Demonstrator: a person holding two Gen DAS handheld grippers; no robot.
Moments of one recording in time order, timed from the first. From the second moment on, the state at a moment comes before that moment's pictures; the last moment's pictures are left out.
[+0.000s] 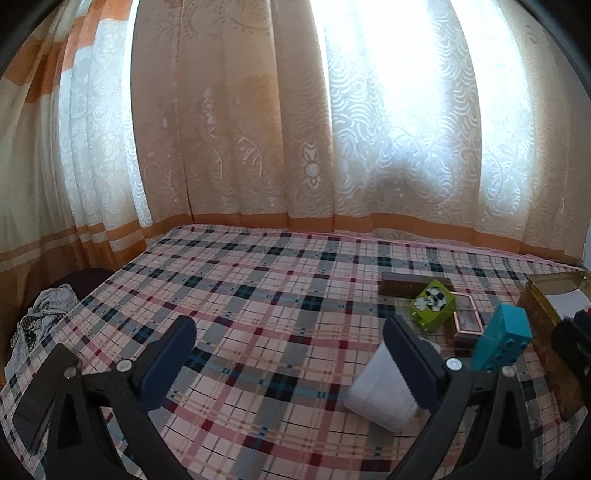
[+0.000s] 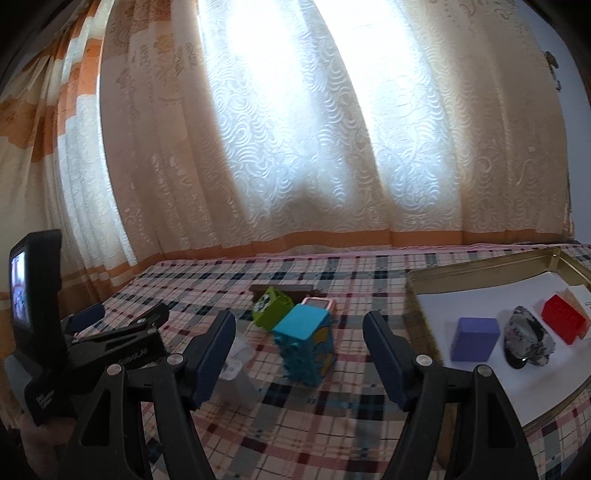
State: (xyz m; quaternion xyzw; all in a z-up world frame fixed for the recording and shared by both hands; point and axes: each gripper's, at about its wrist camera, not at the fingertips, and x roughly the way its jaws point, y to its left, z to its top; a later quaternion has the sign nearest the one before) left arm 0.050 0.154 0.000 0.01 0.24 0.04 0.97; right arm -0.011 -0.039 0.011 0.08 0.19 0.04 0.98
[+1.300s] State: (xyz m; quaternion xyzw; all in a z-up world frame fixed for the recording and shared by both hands) left arm 0.090 0.186 -0.024 -0.01 0.35 0.03 0.94; right arm 0.061 0.019 -0.039 0.01 0.41 0.20 0.89
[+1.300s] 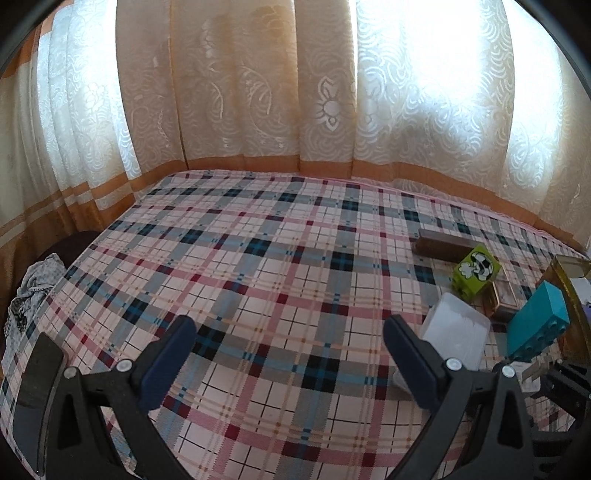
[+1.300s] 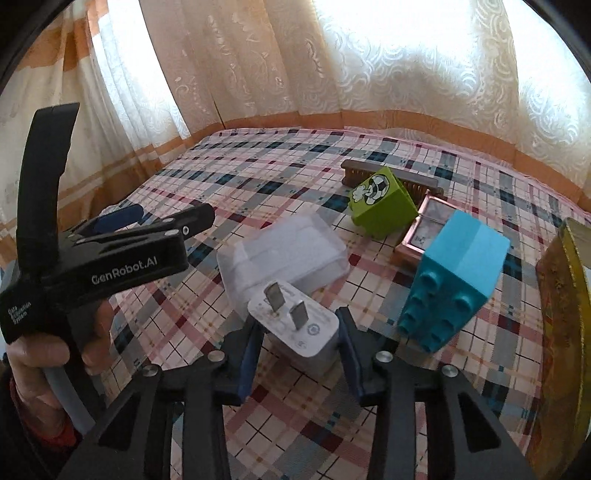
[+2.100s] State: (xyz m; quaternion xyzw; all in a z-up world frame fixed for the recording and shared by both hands) left arm 0.091 0.112 -0.030 0.11 0.37 -0.14 0.91; right arm 0.042 -0.013 -0.034 0.04 0.38 0.16 0.91
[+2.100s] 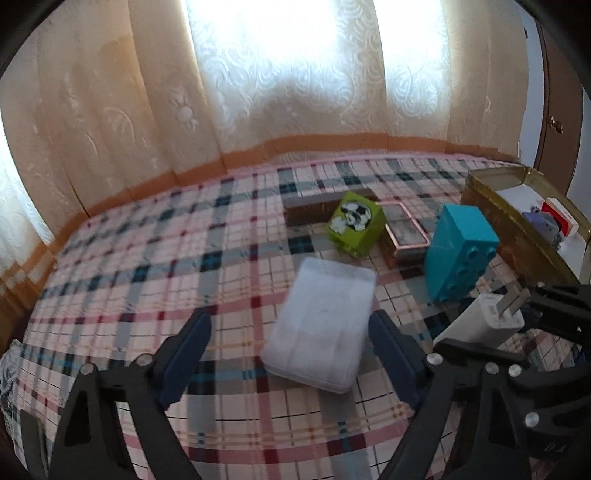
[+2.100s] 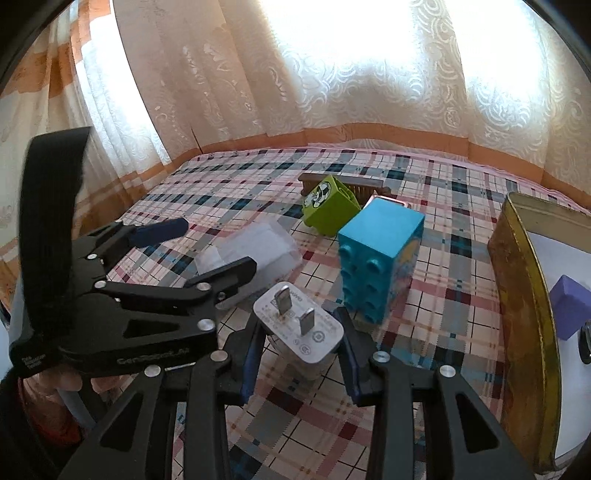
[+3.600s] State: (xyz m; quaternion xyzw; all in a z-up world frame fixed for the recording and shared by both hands) left arm 0.046 0.128 -0.005 -0.01 0.26 0.02 0.96; right arm 0.020 -0.028 -0.004 0.04 0.28 0.12 0.95
